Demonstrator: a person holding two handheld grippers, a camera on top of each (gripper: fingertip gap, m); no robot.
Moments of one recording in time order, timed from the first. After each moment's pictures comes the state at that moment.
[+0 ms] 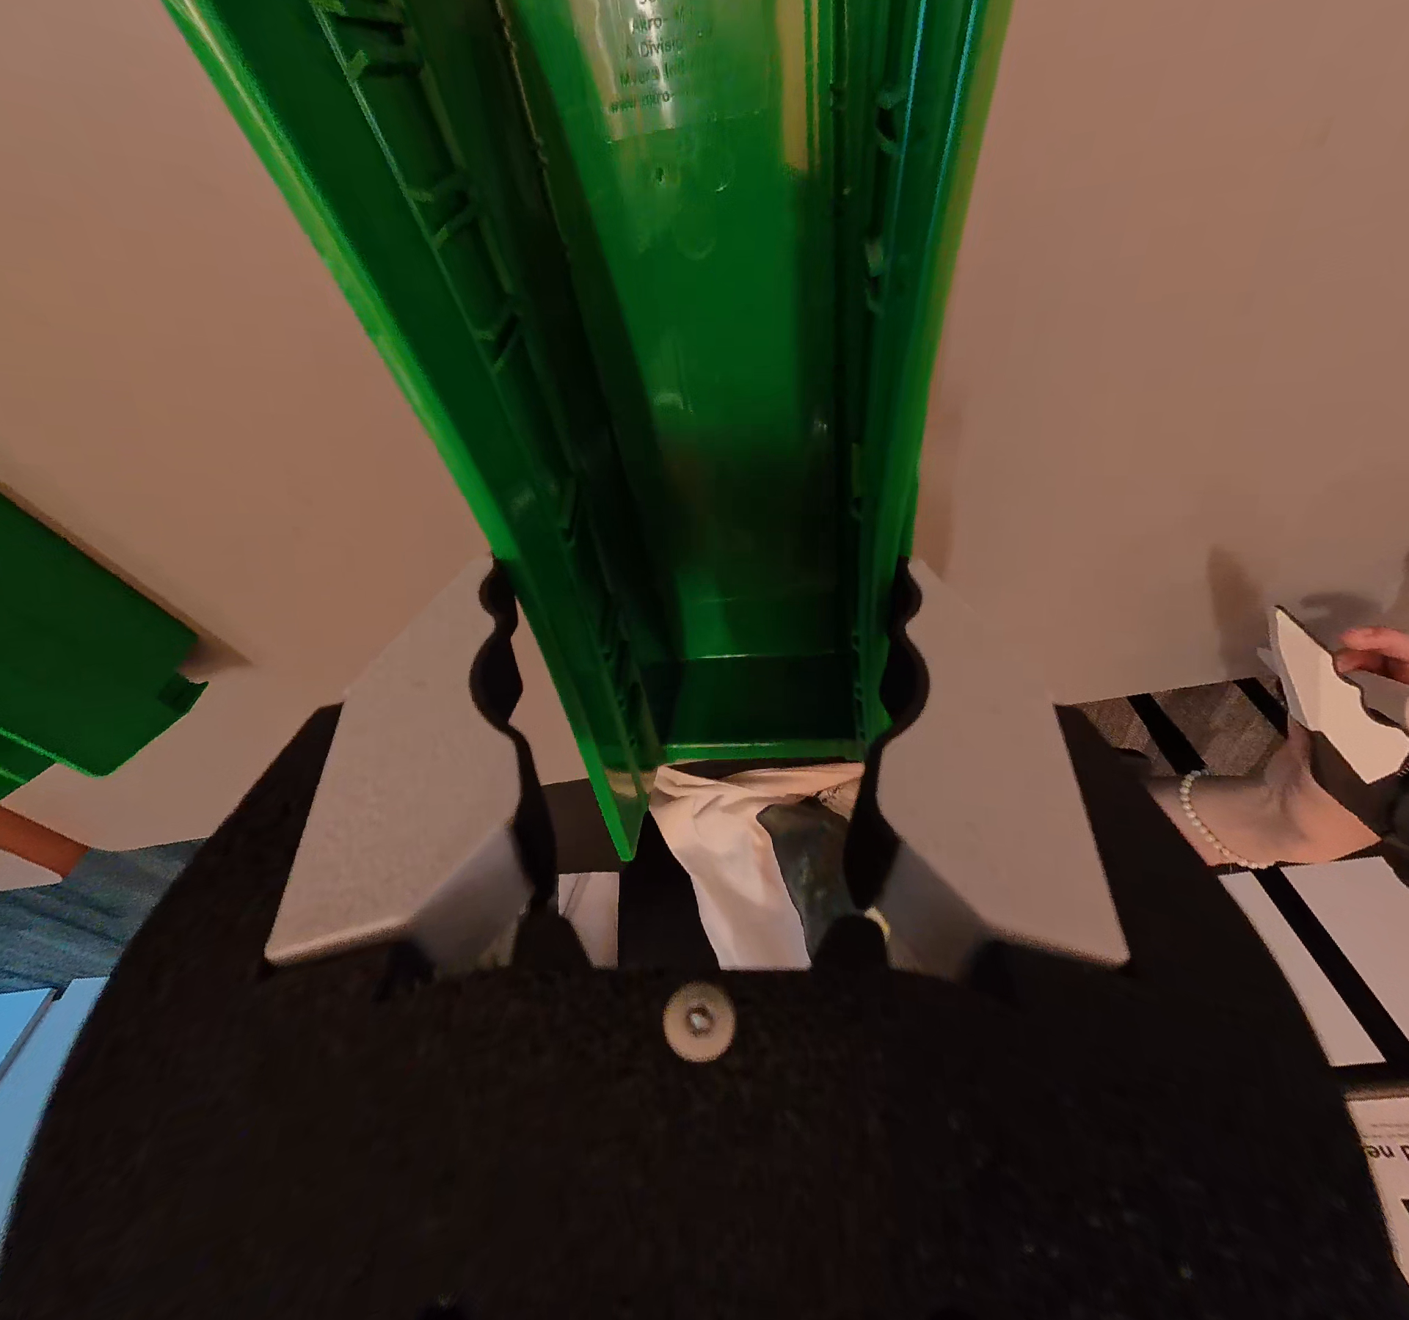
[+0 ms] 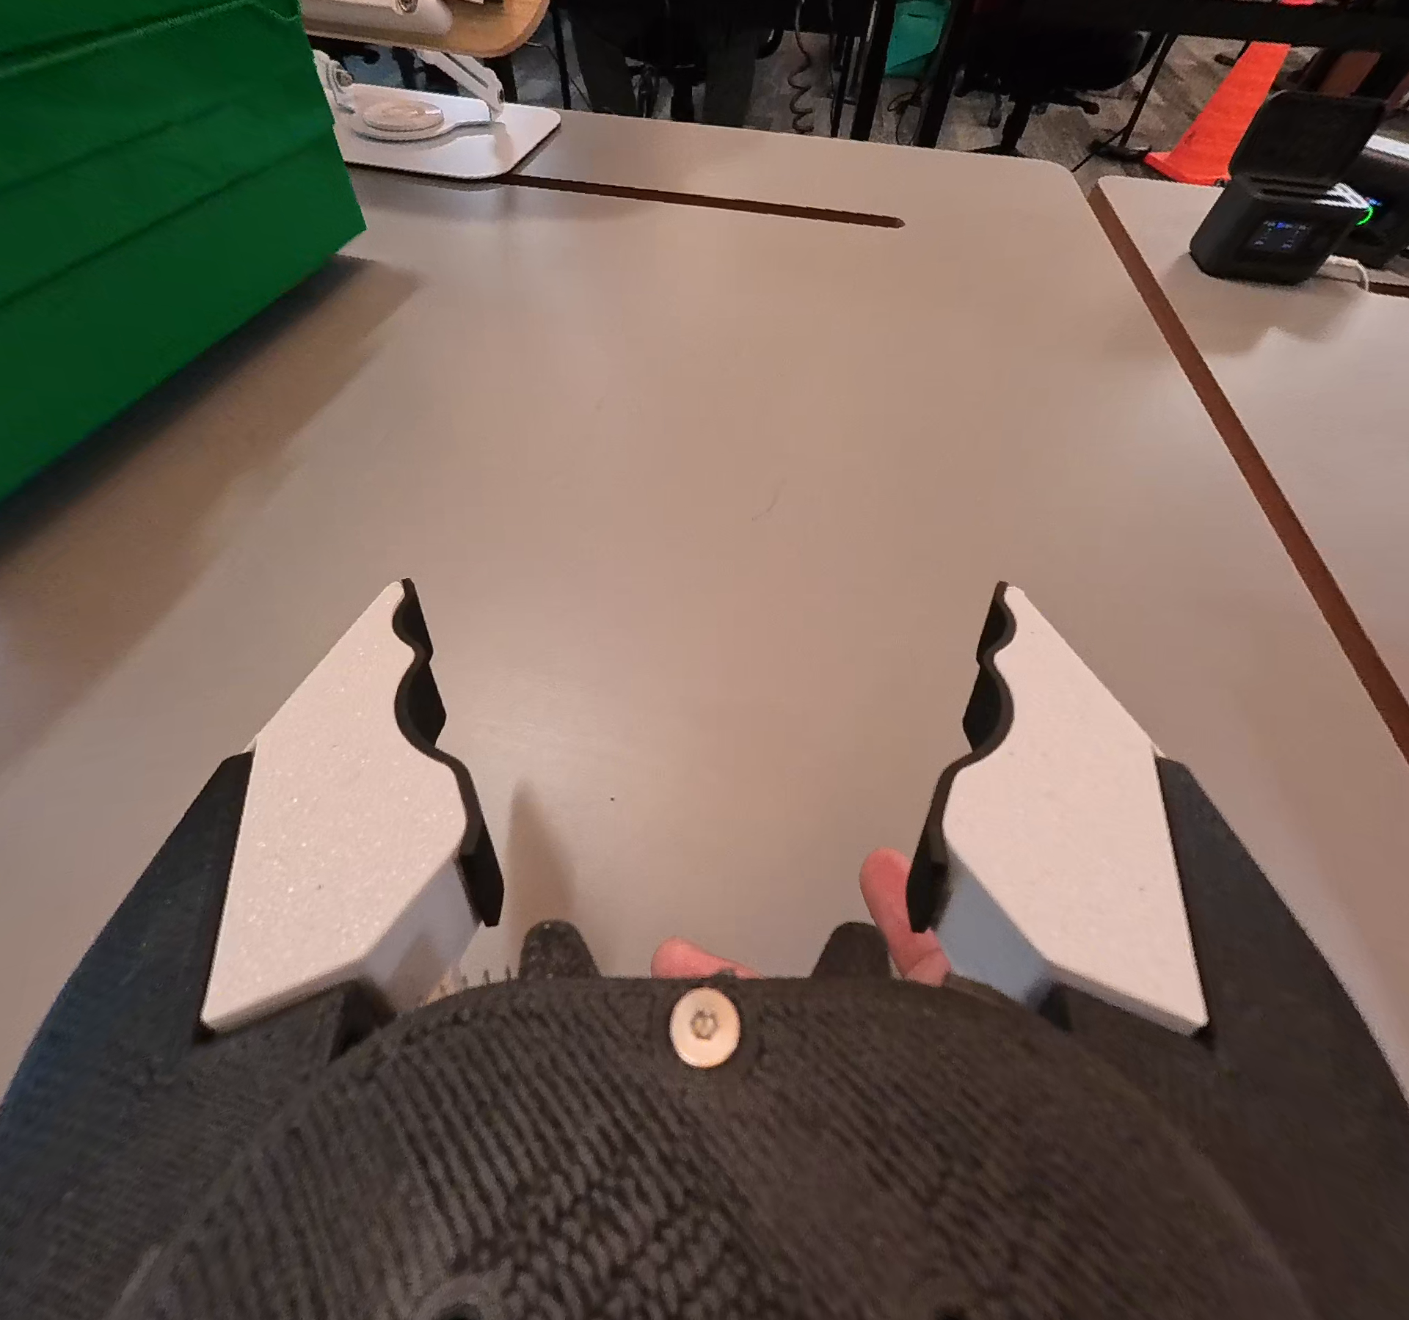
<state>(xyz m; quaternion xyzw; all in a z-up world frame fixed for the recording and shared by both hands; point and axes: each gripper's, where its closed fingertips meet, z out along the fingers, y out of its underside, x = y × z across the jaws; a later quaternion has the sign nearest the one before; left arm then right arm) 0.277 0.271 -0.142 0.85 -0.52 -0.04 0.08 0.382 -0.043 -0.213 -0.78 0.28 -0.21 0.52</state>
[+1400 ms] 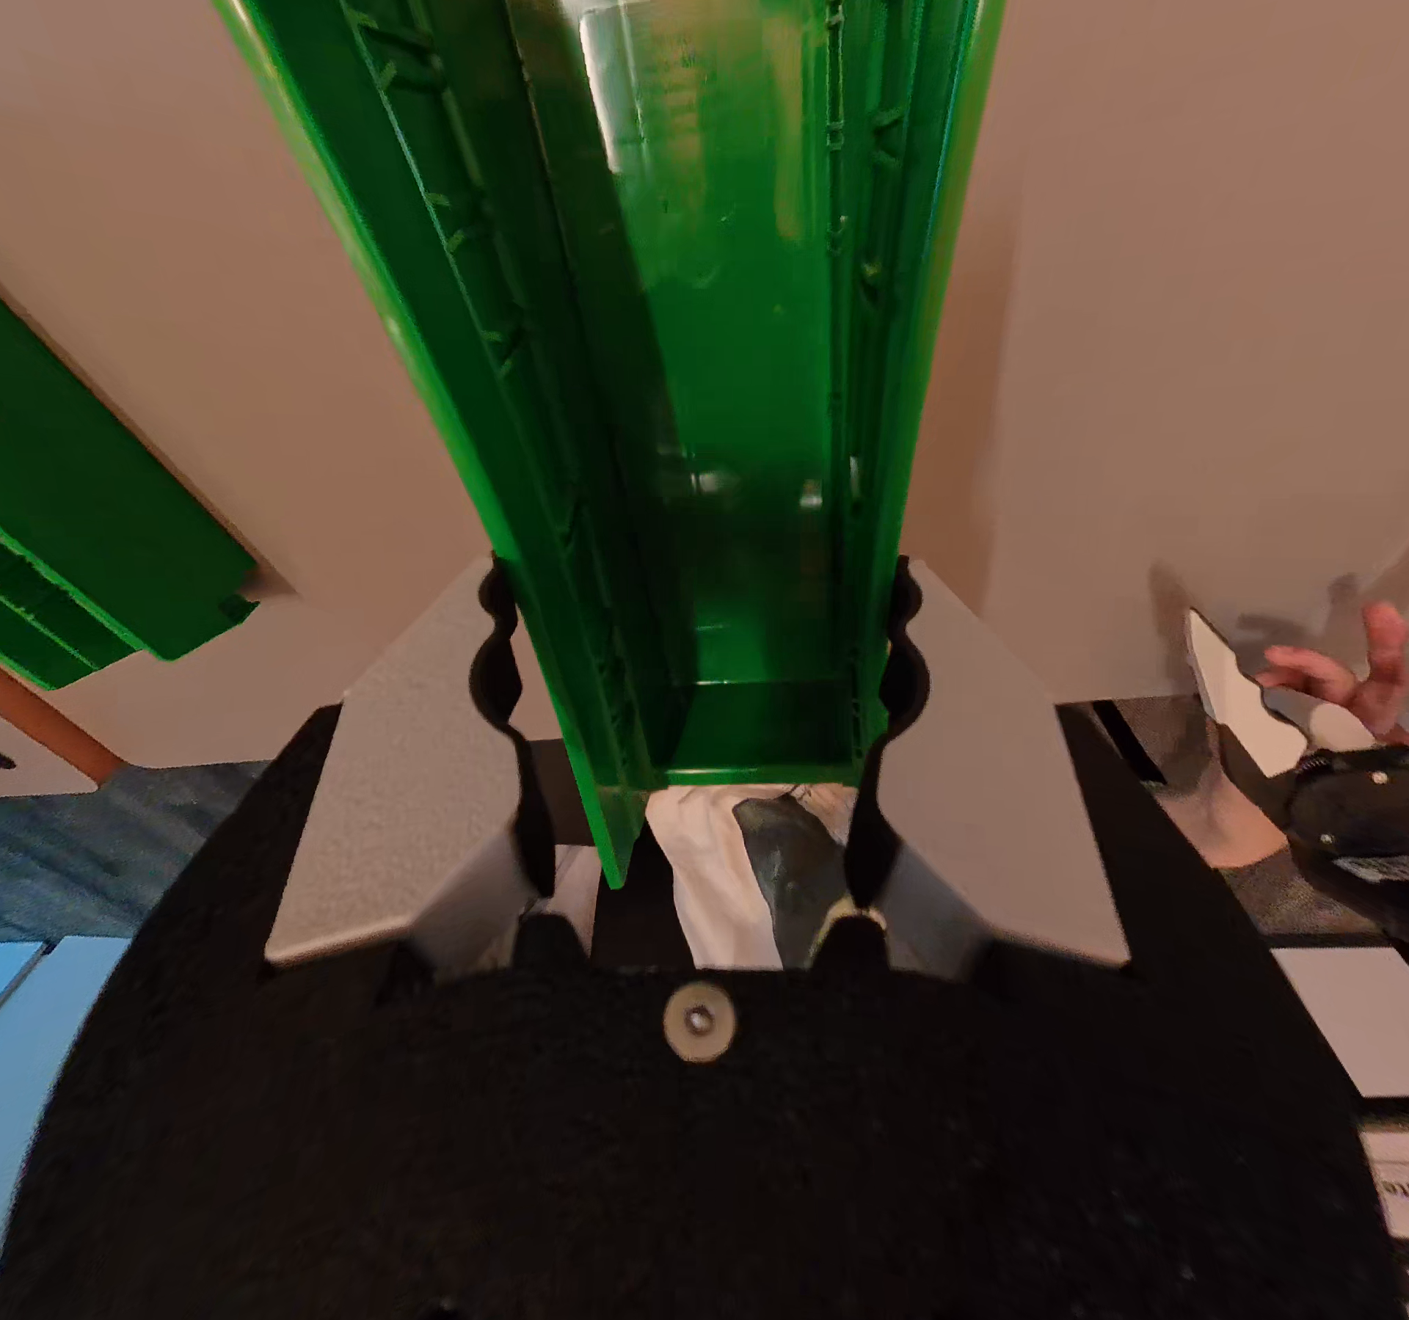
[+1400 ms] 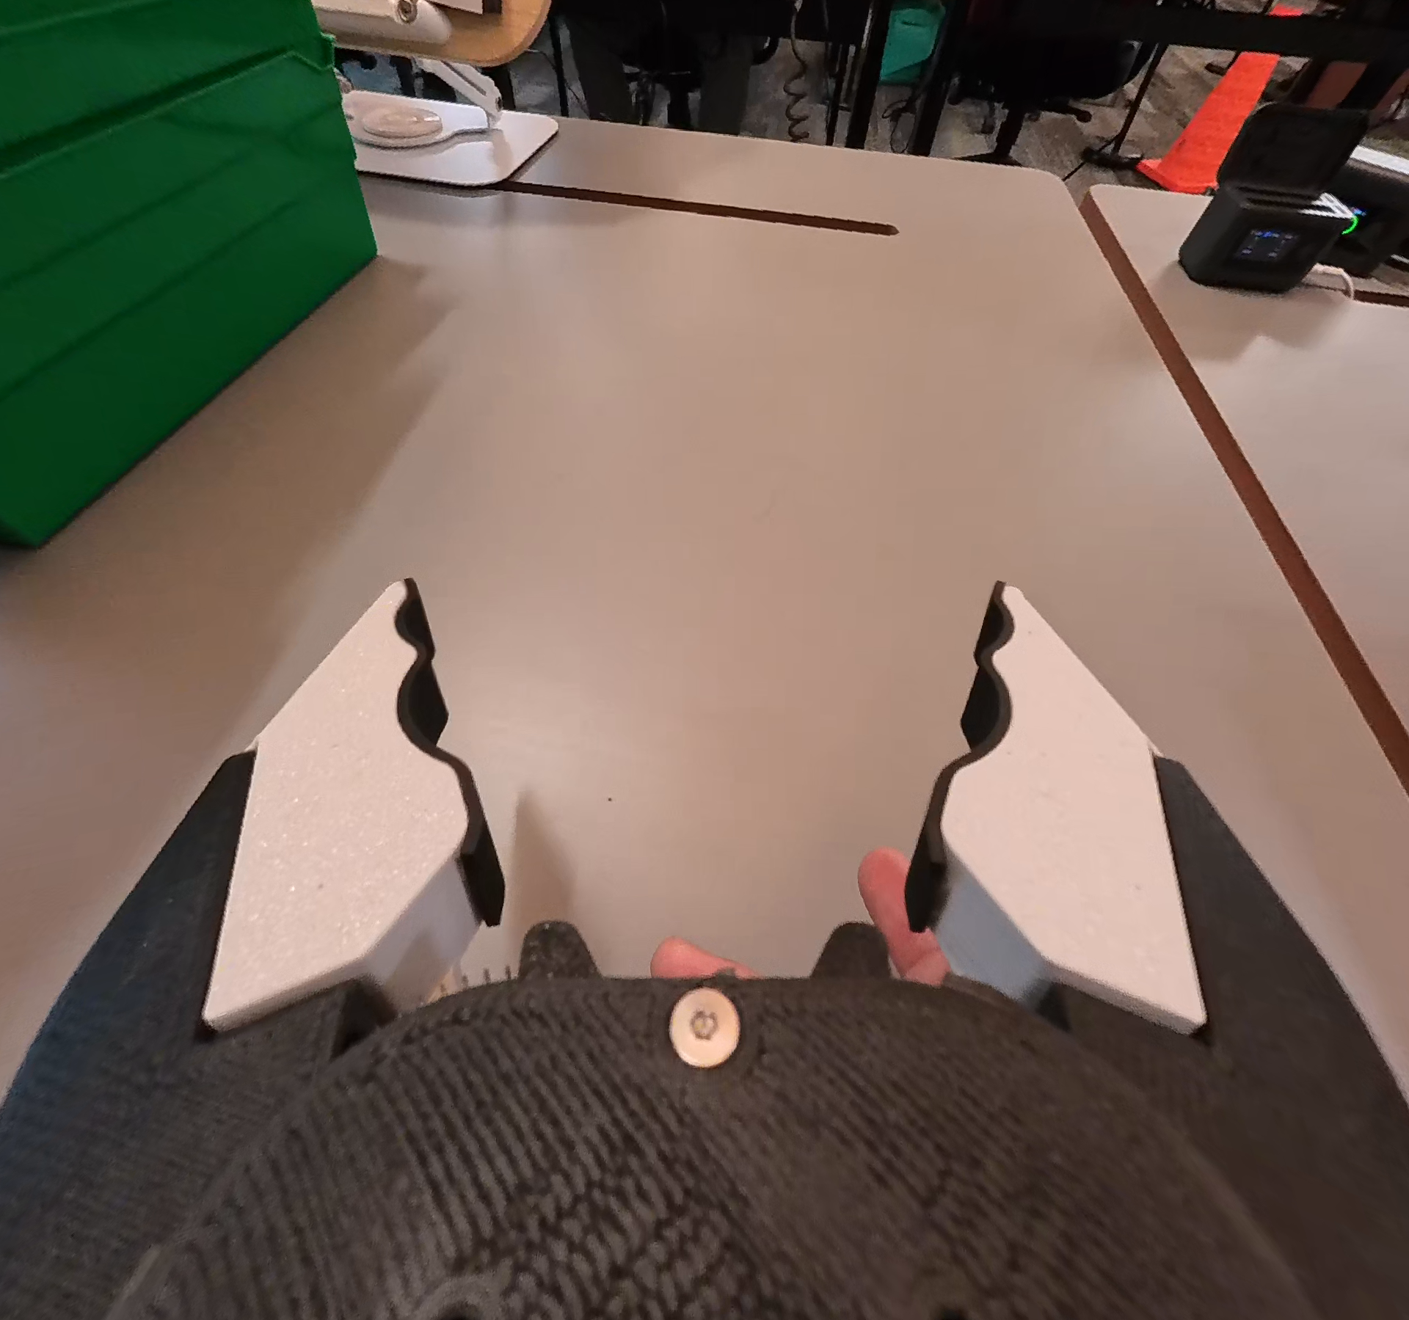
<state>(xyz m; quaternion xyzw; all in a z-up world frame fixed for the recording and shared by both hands) 0.290 0.263 -0.085 0.87 -0.50 -0.06 0.04 0.382 -0.045 -0.211 -0.78 0.28 -0.22 0.52</state>
